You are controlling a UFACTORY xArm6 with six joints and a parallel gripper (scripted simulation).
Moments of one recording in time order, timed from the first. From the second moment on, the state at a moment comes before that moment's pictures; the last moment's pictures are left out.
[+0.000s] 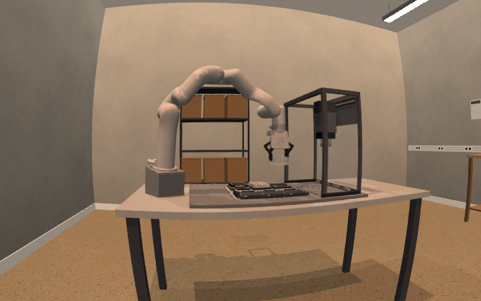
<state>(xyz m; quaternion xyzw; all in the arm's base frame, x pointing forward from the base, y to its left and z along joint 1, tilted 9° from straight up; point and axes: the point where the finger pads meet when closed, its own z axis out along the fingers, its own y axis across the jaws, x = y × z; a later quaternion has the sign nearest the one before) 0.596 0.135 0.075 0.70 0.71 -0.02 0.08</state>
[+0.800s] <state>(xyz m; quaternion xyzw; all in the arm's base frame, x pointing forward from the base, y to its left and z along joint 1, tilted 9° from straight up) 0.594 0.133 0.092 0.70 0.71 -0.02 0.08</state>
